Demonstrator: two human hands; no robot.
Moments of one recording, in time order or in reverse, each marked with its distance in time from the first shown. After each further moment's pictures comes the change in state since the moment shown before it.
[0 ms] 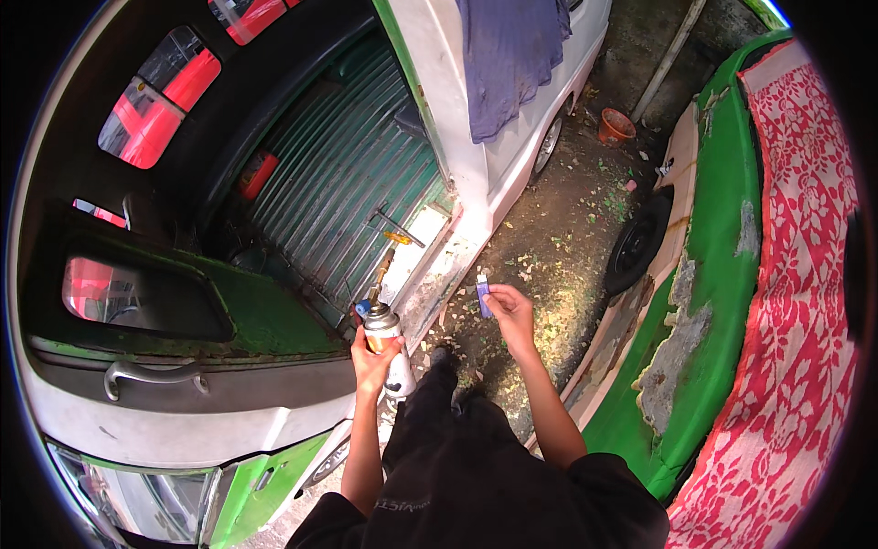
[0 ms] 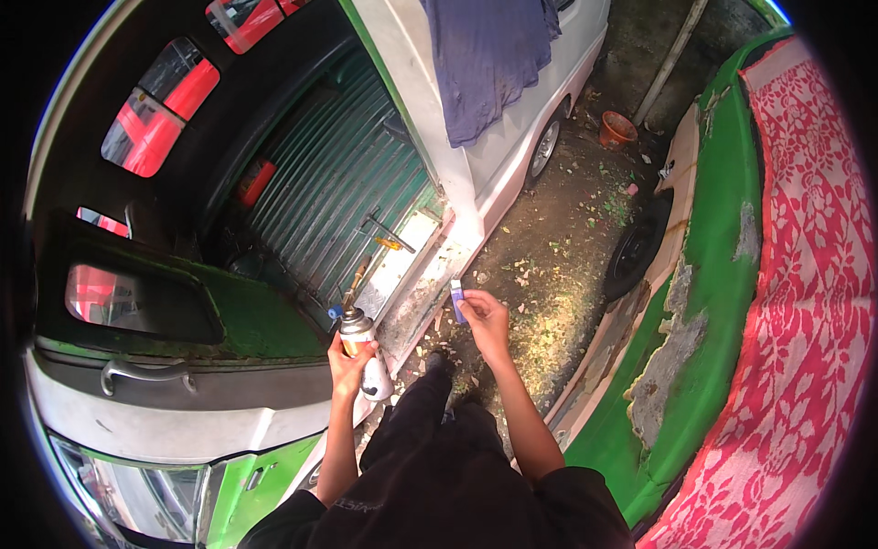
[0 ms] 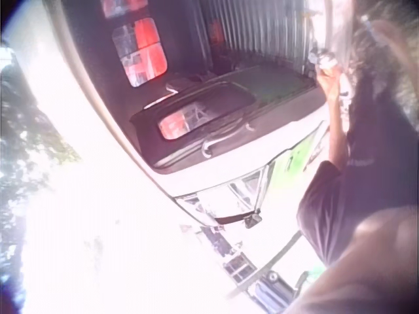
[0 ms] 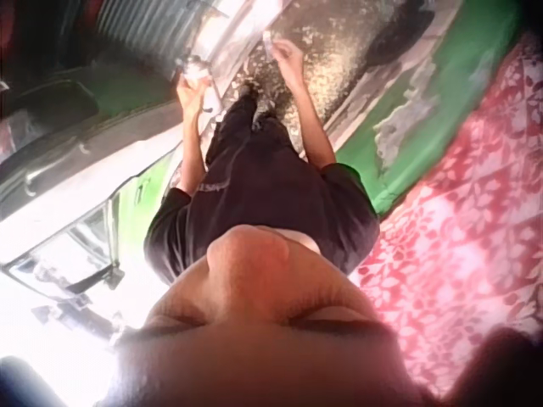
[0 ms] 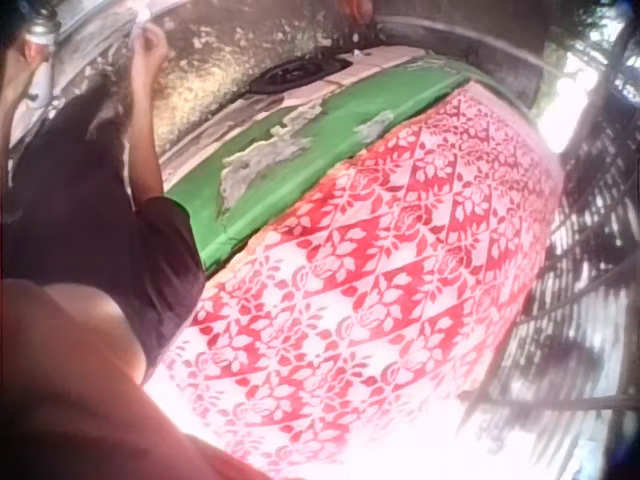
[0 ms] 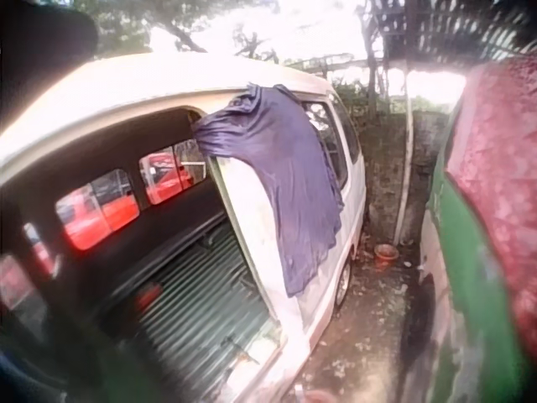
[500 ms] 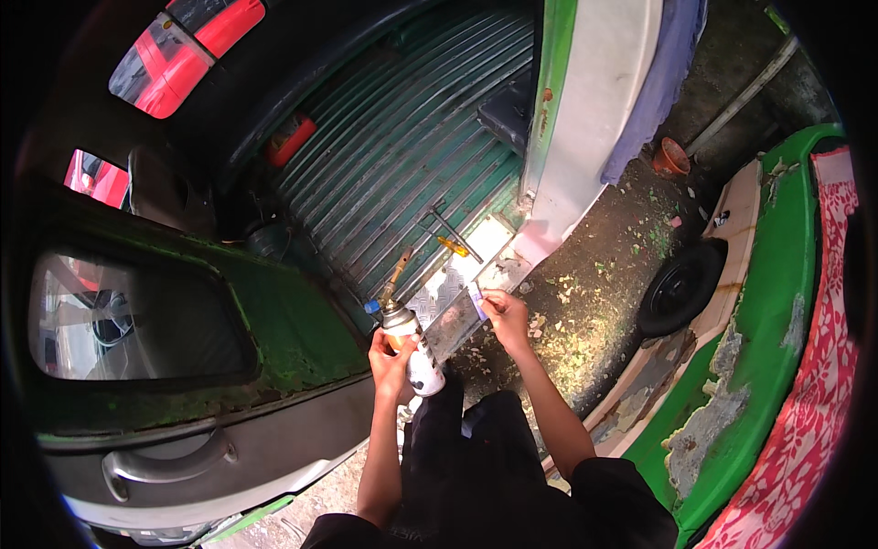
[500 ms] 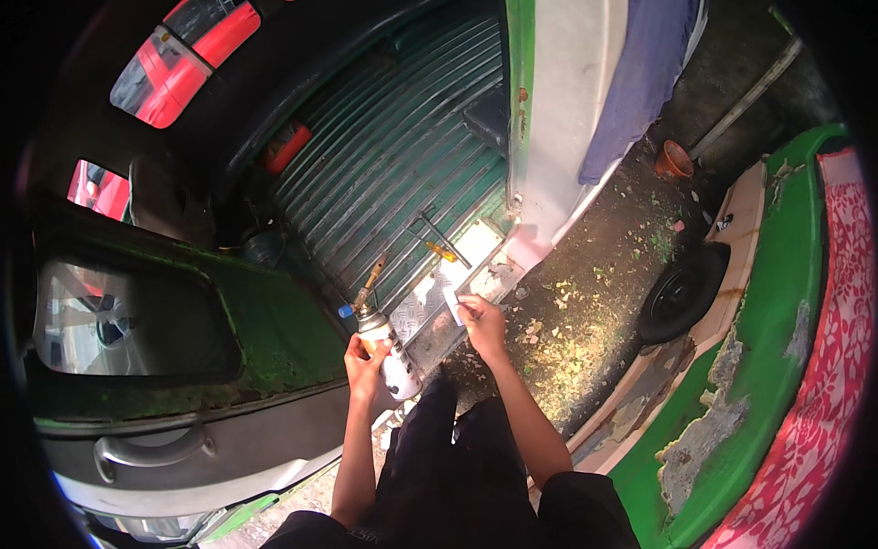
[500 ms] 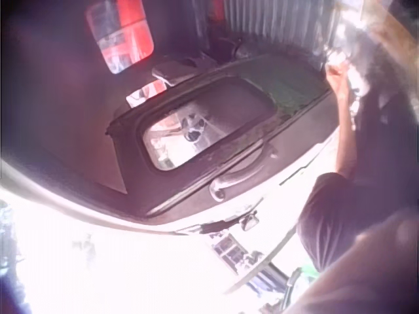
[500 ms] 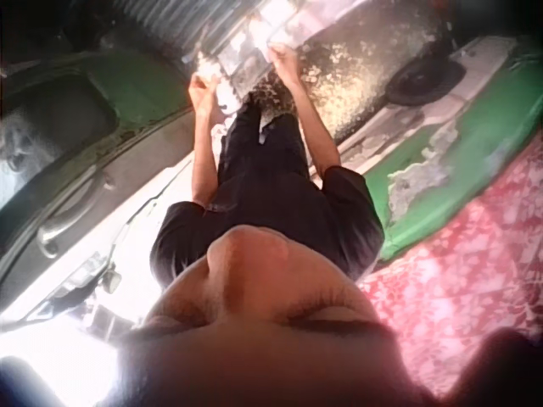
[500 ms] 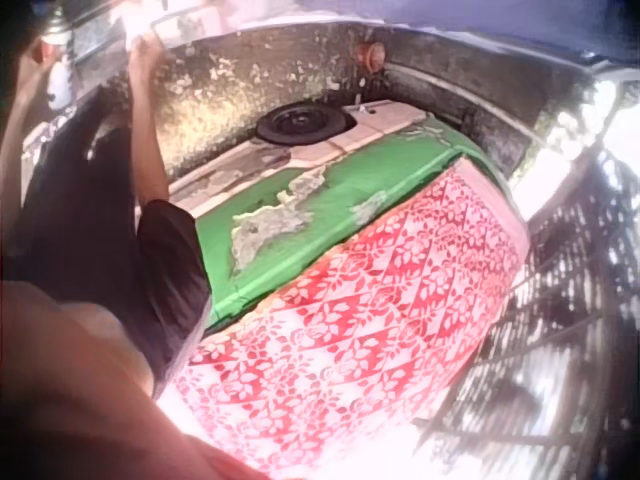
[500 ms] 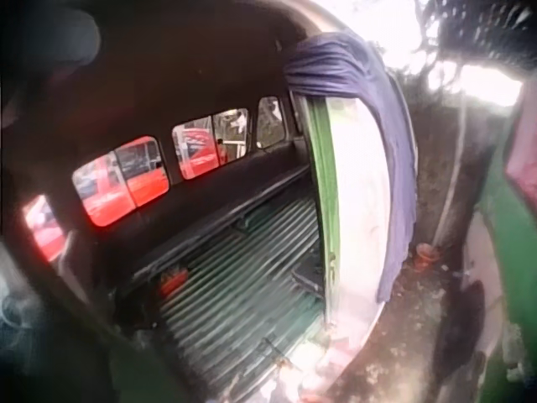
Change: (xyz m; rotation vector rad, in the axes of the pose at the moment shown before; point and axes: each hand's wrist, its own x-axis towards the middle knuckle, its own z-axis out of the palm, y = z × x) left_hand 0.109 -0.083 -0.068 -0.268 0.190 -0.148; right_hand 0.107 0.130 0.143 -0.237 -0.211 0.027
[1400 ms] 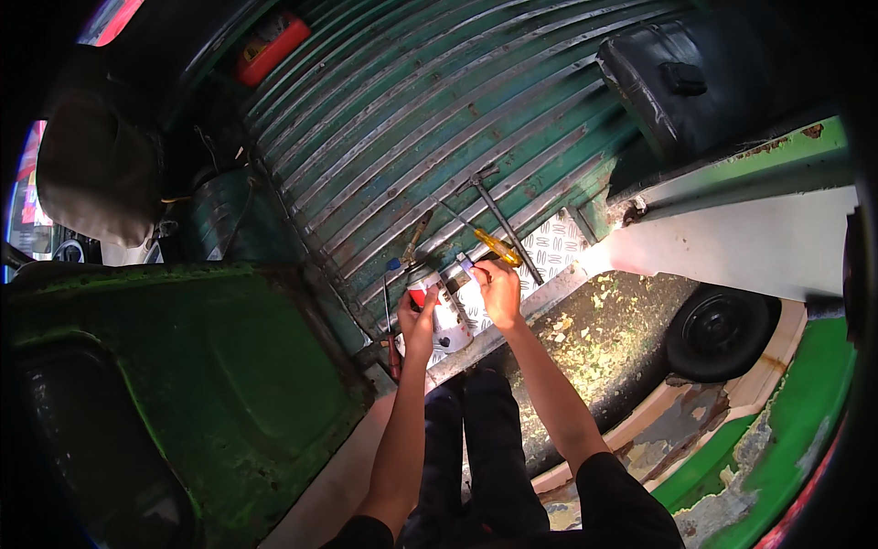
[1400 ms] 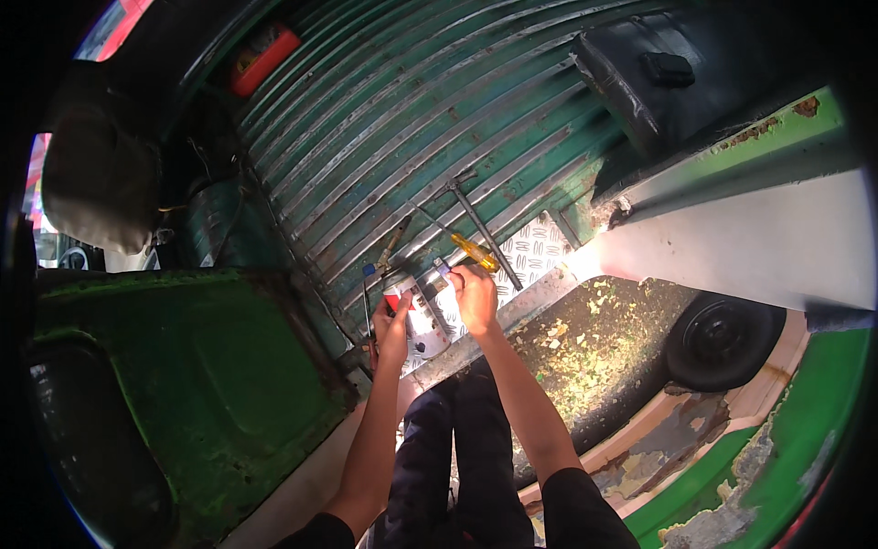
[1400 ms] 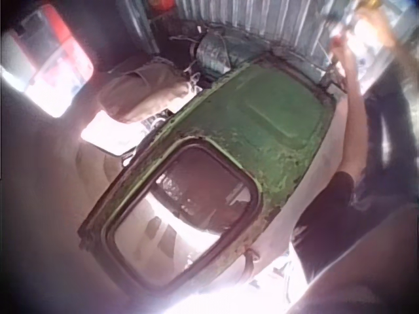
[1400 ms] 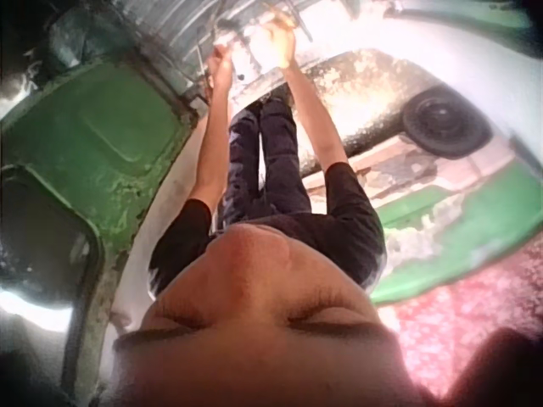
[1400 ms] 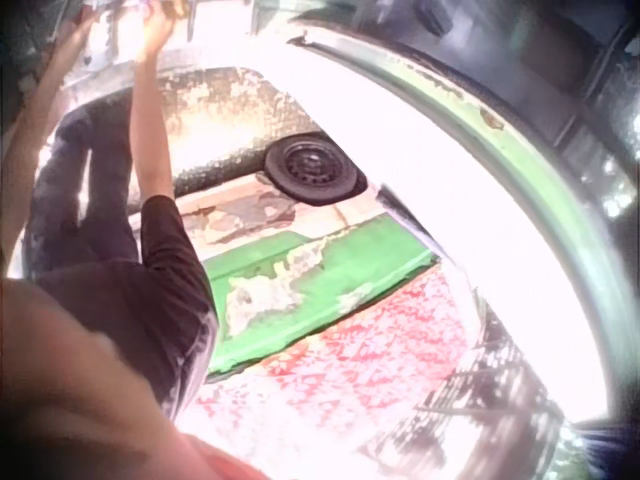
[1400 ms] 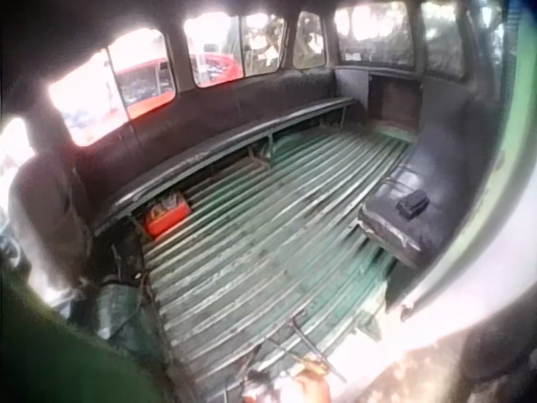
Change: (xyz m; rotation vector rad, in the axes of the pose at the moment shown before) left_hand 0.237 -0.250 0.011 -0.215 0.188 -0.156; right_hand 0.192 0.217 0.110 -0.673 -0.075 -0.257
